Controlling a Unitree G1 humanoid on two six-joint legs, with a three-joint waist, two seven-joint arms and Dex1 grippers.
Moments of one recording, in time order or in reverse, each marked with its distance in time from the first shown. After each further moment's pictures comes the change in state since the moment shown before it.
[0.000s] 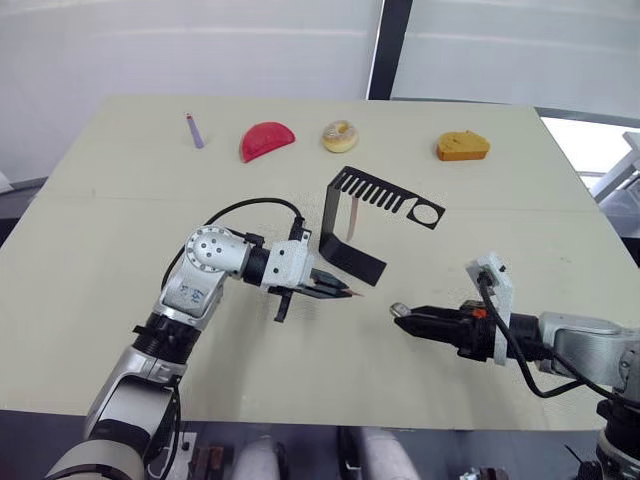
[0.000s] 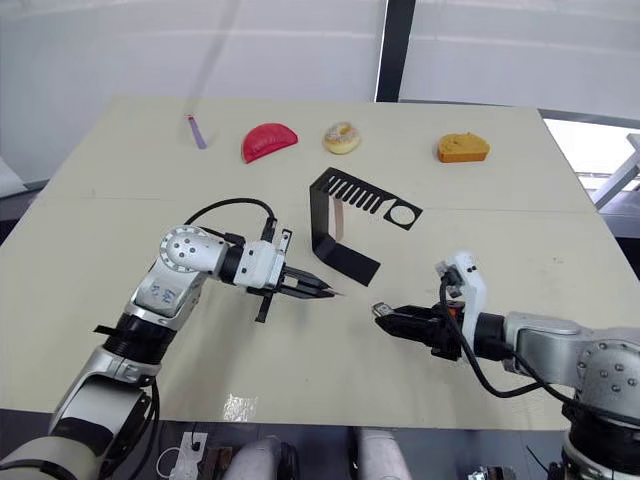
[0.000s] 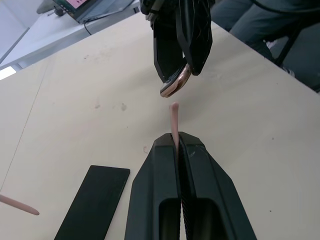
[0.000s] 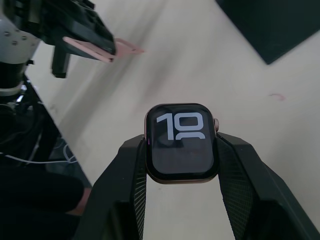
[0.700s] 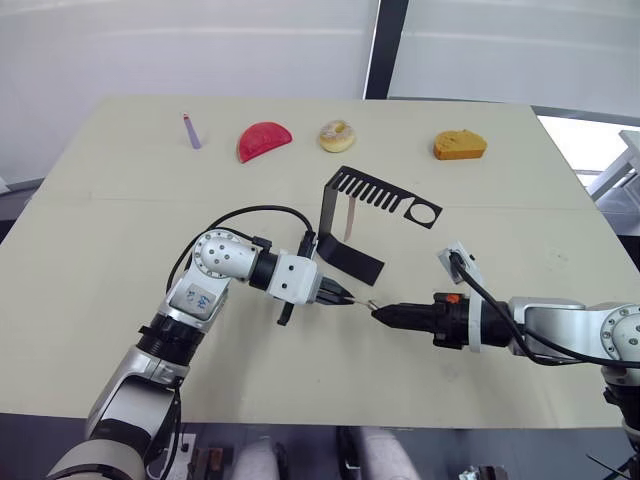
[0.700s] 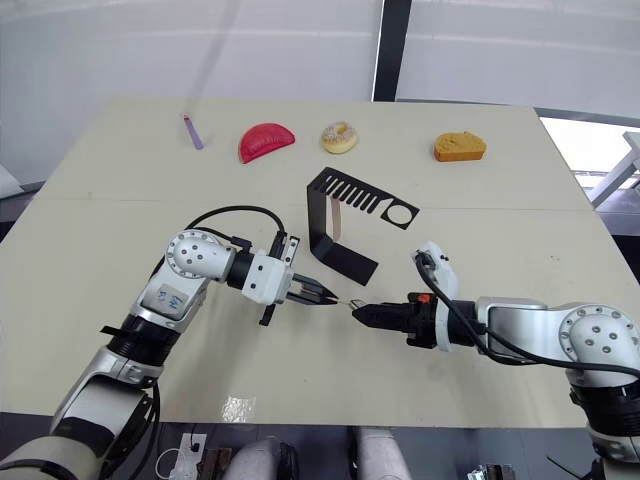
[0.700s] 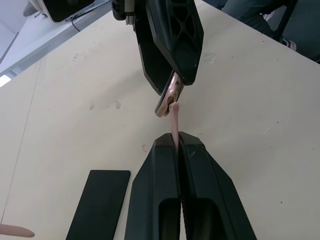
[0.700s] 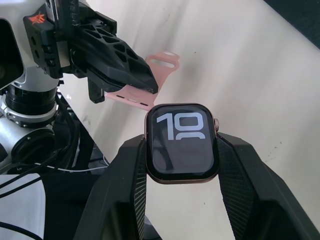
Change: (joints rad) left arm 0.000 -0.009 -0.021 0.000 0.060 -0.070 0.023; right arm -0.051 -0.273 0.385 0.121 0.476 -0.408 -0.321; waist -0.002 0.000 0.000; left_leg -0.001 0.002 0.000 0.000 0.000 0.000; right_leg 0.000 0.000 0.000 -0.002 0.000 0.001
